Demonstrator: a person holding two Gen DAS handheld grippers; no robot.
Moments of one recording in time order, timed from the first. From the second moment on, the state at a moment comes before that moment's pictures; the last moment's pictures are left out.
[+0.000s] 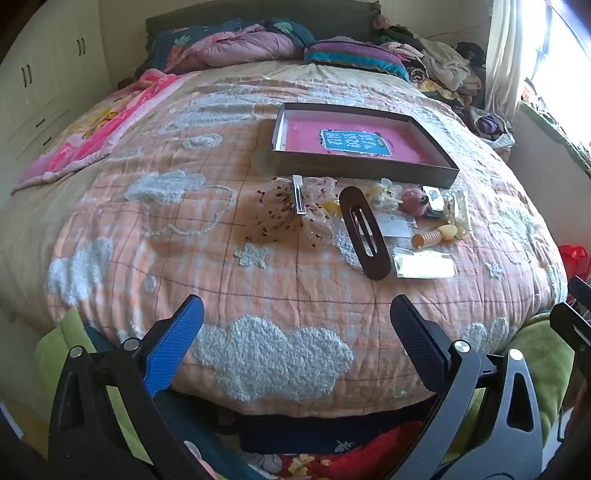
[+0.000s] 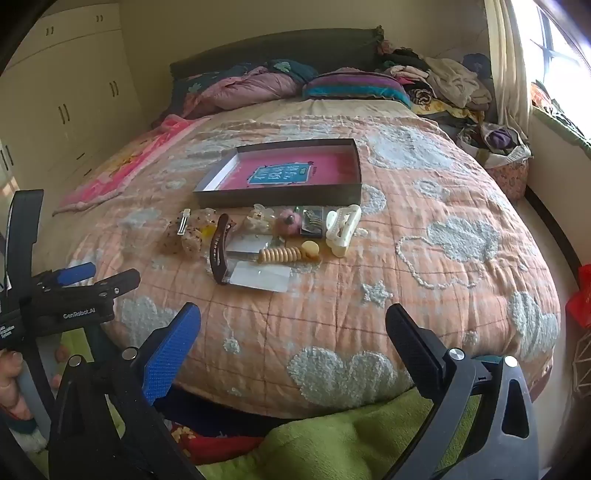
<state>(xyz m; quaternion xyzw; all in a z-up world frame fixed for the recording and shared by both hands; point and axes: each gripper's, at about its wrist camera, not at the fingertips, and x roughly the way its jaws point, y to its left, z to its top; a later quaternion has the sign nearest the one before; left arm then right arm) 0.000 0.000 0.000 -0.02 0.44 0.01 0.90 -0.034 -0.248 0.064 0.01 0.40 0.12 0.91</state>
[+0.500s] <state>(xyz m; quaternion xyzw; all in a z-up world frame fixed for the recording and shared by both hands) 0.001 0.000 0.003 -0.01 0.44 0.01 0.90 -0.037 -0.245 0.066 0.01 0.39 0.12 0.91</state>
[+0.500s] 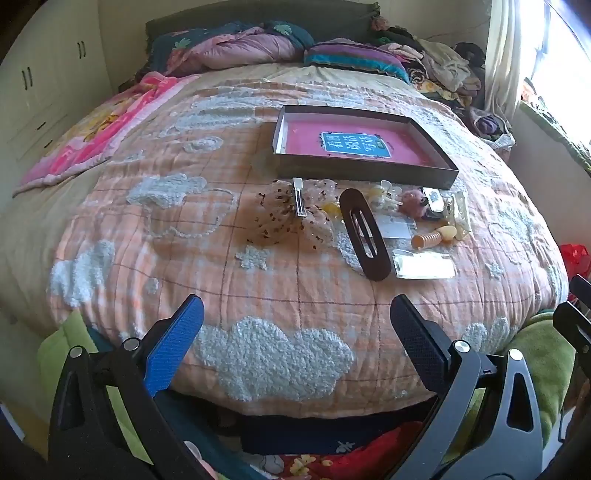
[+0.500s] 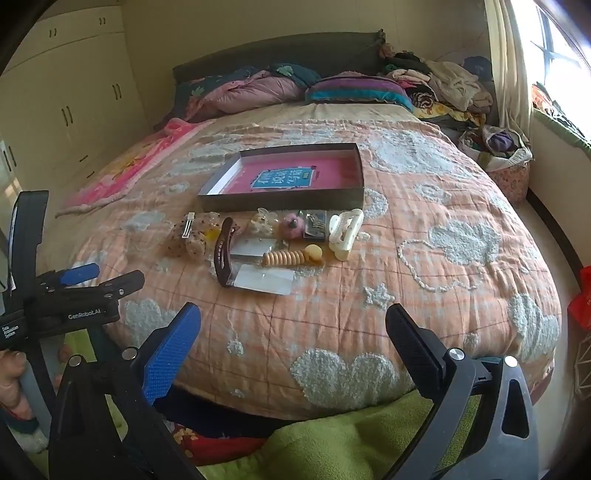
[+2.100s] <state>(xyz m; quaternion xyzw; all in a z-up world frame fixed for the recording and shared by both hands) -0.002 -0.004 0.011 -0.01 0.43 0.01 0.90 -0.040 -0.242 0.068 0.01 0.39 0.13 0.91</state>
